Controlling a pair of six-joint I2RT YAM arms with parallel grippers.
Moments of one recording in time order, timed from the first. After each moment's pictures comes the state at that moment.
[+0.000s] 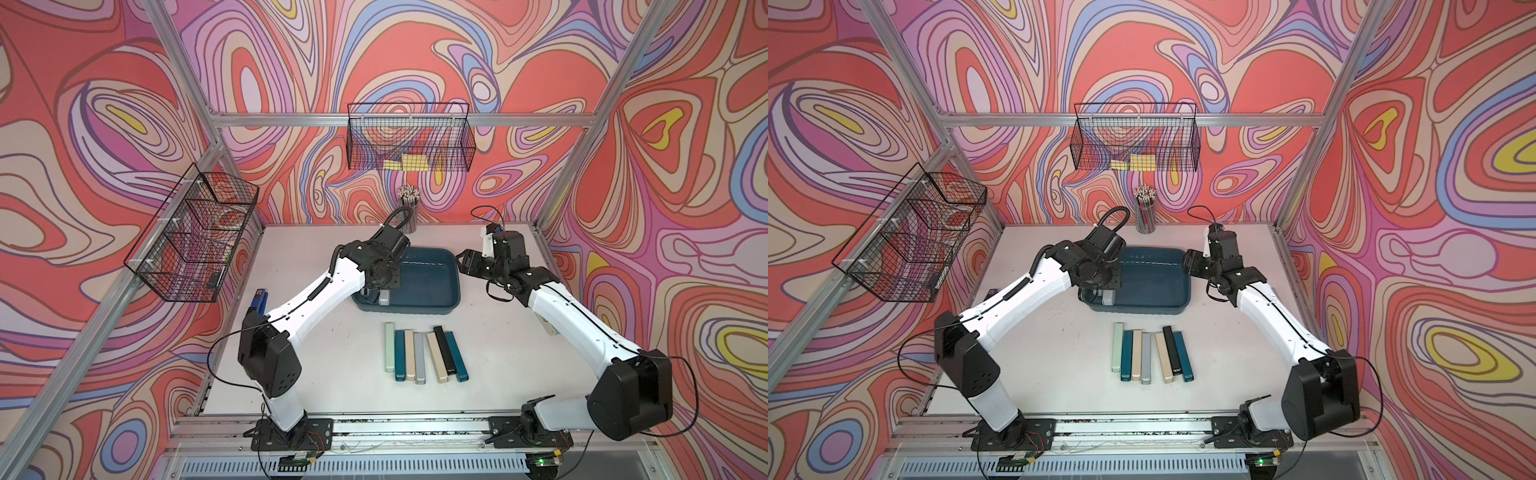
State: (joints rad) left arm -0.65 1.79 1.72 -1.03 -0.17 -0.59; right arm 0.26 1.38 1.14 -0.38 -0.10 0.43
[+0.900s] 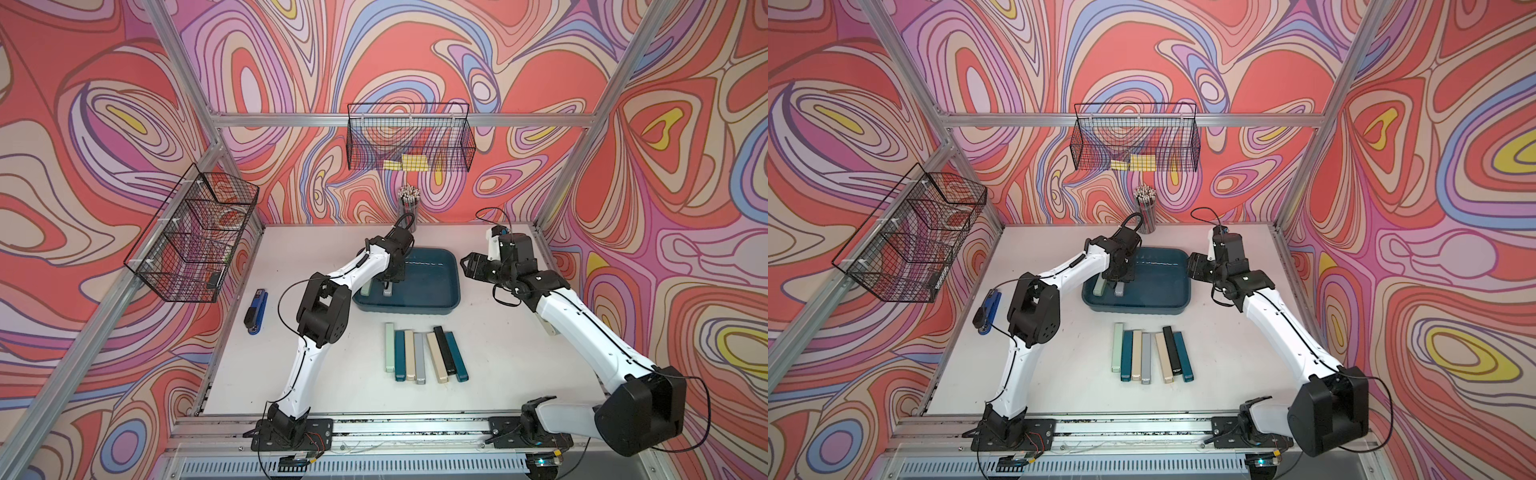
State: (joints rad) left arm -0.55 2.30 1.99 -0.93 -0.18 -0.49; right arm 0.26 1.32 1.13 -0.47 -0.09 0.41
